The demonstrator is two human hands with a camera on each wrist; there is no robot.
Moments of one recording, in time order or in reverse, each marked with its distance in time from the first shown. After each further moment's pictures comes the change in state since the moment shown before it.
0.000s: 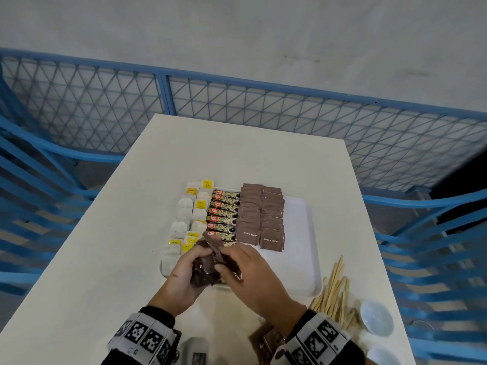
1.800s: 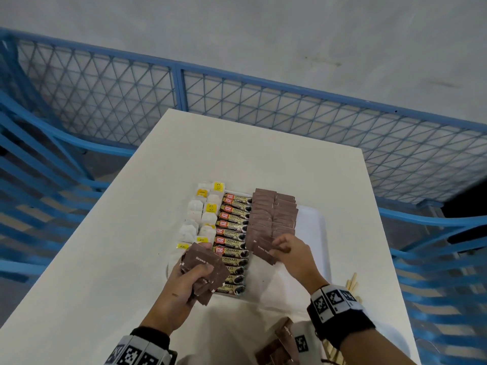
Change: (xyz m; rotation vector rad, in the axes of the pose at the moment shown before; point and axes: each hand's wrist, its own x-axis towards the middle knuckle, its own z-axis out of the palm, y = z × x) left_hand -0.004 0.001 -0.021 0.094 0.134 0.130; right_hand 0.042 0.104 -0.023 0.210 0.059 0.632
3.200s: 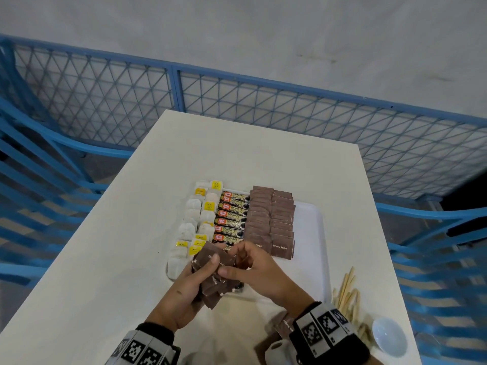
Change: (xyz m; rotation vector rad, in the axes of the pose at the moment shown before) left_hand -0.006 0.000 0.011 -0.015 -0.155 -0.091; right_hand -0.063 -0.064 0.032 0.388 -0.438 -0.104
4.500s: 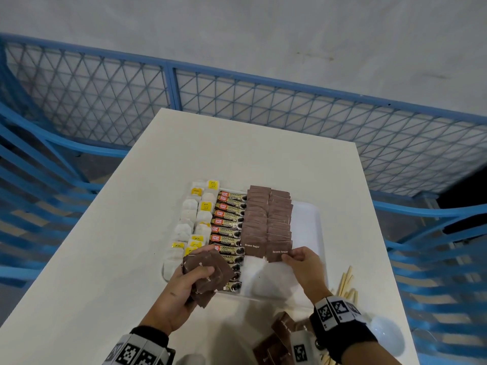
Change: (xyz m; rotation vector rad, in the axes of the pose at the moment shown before) left_hand 0.013 -0.012 -0.019 -0.008 0.056 0.000; right_hand 0.014 0.086 -0.088 -0.183 0.760 0.328
